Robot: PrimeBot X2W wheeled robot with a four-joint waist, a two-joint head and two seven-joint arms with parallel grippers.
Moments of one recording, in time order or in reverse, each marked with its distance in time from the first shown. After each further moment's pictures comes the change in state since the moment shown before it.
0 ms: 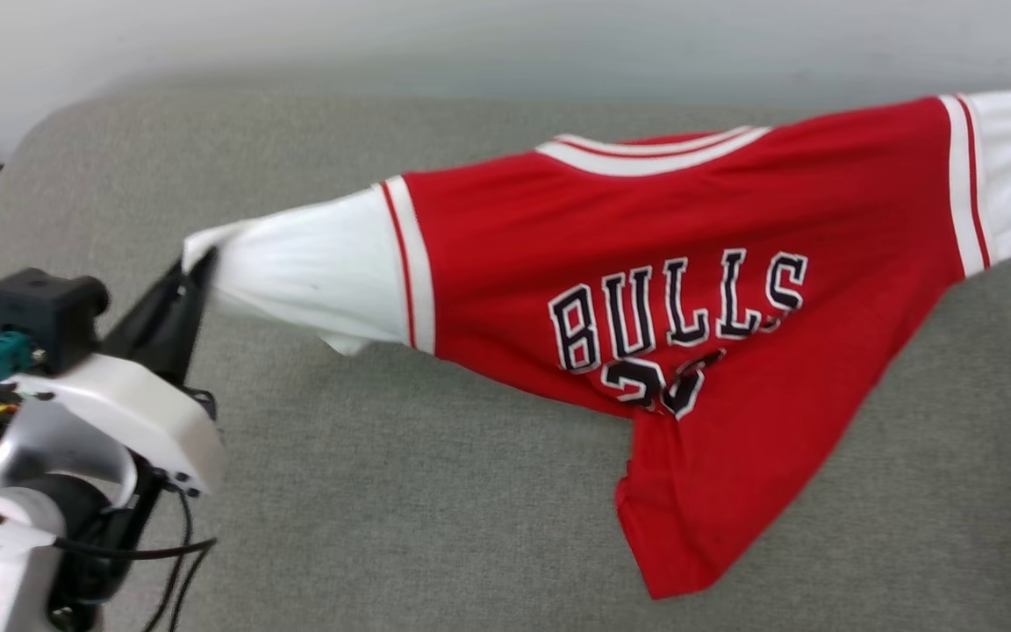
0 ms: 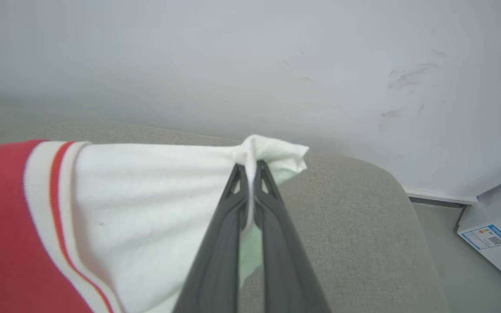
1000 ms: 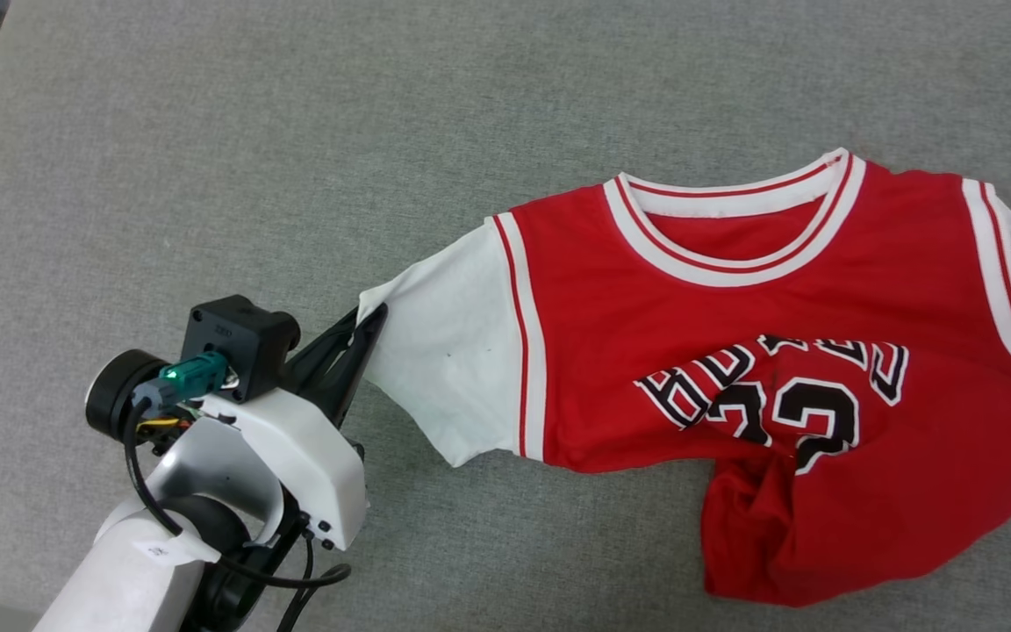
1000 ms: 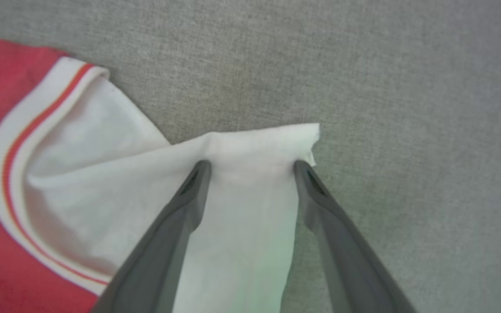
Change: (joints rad) left arm -0.029 -0.087 -0.188 -0.061 0.029 -0.061 0.123; right arm 0.041 -0.013 -0.013 -0.062 -0.079 -0.001 0.548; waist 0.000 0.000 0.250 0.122
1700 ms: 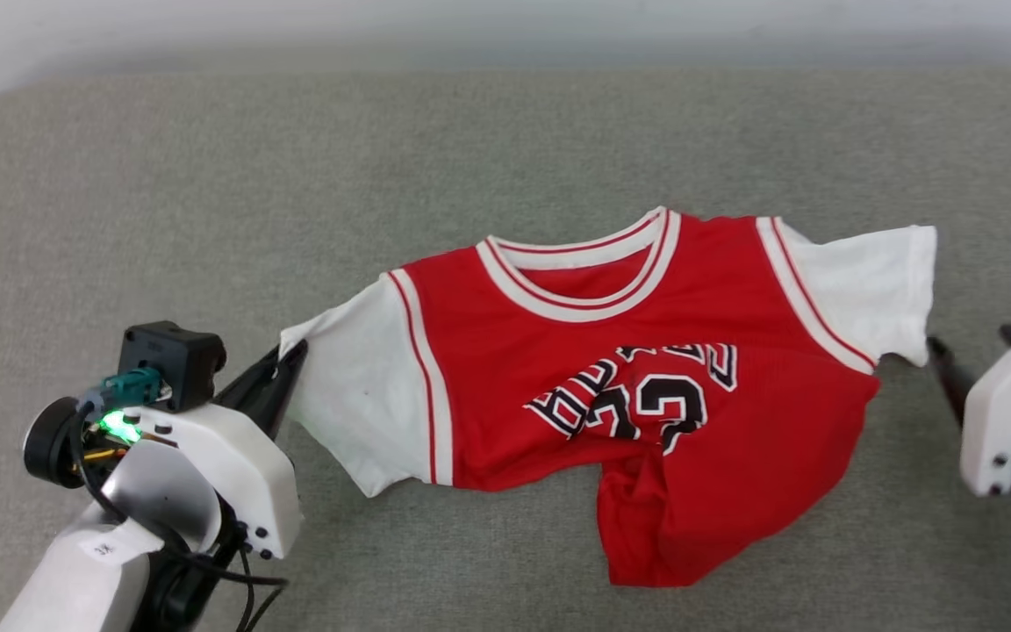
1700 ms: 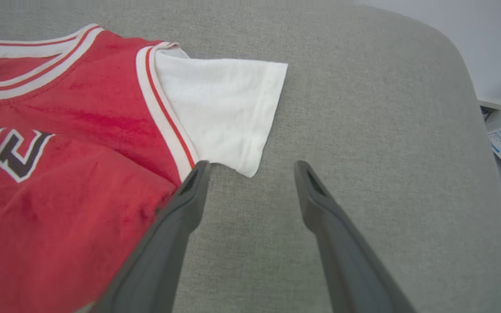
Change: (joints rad) left arm 0.074 0.040 0.091 0.110 -0.028 0.021 -0.006; right arm 0.460 0.189 -0.043 -0.387 -0.030 0.000 -0.362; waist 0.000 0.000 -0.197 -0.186
